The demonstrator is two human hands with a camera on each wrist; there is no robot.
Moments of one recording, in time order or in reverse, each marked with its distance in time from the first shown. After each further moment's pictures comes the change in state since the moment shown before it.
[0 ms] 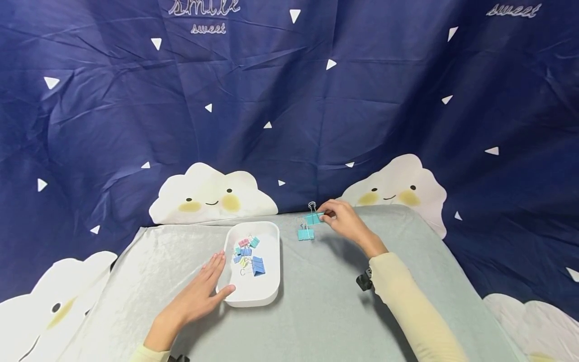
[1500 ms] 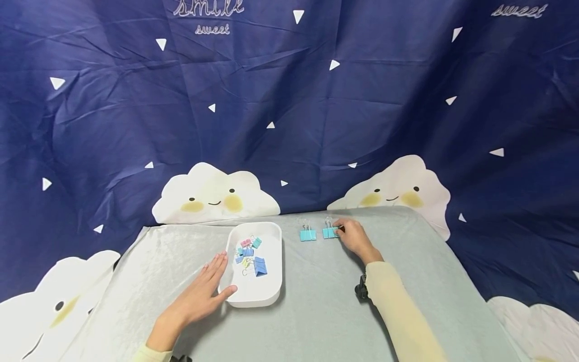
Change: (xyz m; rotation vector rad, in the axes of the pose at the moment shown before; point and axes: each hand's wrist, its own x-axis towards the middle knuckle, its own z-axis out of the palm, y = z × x) left_hand -0.001 -0.002 0.001 0.013 0.010 0.016; right_hand -0.036 0.070 0.044 -0.120 -0.093 0.328
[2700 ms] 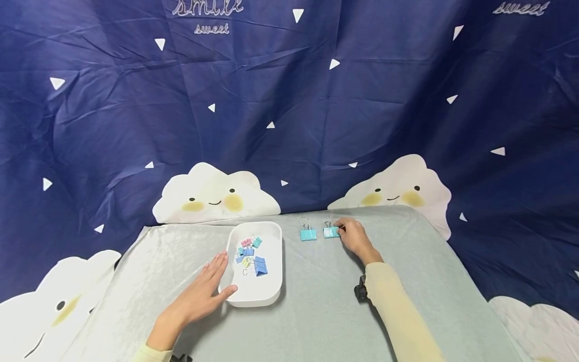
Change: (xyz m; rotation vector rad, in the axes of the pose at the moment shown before) left_hand 0.000 0.001 -0.002 -0.006 -0.004 -0.005; right_hand -0.003 0.002 0.005 0.000 0.020 0.045
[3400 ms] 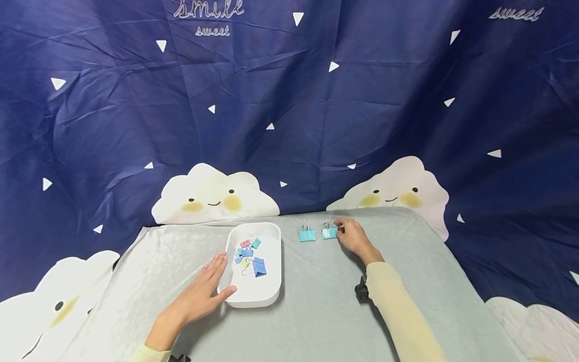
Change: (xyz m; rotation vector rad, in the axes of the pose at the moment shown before) left_hand 0.000 0.000 -0.001 0.001 0.000 0.013; right_hand 0.002 -0.003 -0.010 0.050 -0.038 -0.010
